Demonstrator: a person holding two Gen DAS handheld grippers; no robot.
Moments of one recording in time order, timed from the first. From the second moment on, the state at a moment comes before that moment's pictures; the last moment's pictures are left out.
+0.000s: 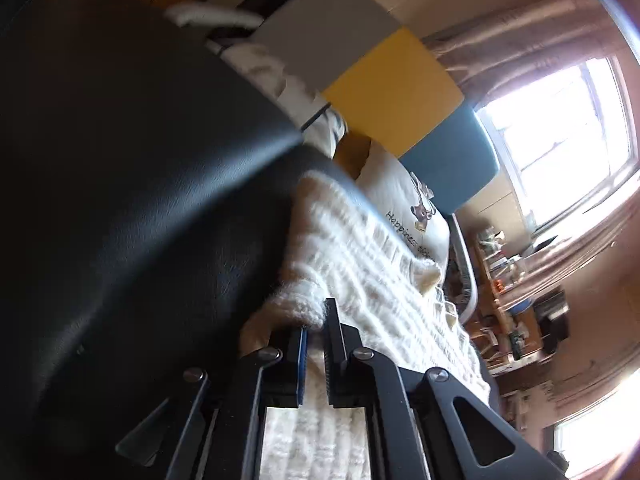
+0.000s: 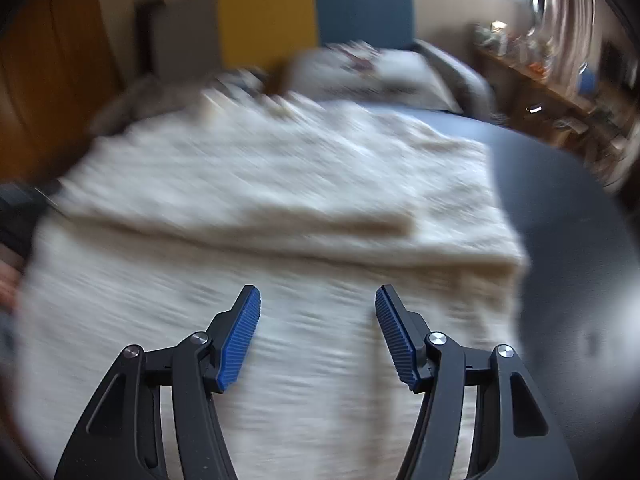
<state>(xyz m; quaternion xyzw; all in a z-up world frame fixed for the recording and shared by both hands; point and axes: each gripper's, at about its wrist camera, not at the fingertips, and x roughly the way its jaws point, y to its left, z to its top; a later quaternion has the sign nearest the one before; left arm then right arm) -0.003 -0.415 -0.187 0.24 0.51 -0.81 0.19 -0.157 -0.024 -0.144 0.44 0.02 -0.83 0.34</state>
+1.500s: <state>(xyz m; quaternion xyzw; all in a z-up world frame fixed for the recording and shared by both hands) 0.026 -0.430 -0.200 0.19 0.54 -0.80 0.19 -0.211 -0.034 -0.150 0.45 -0.18 -0.81 0.33</state>
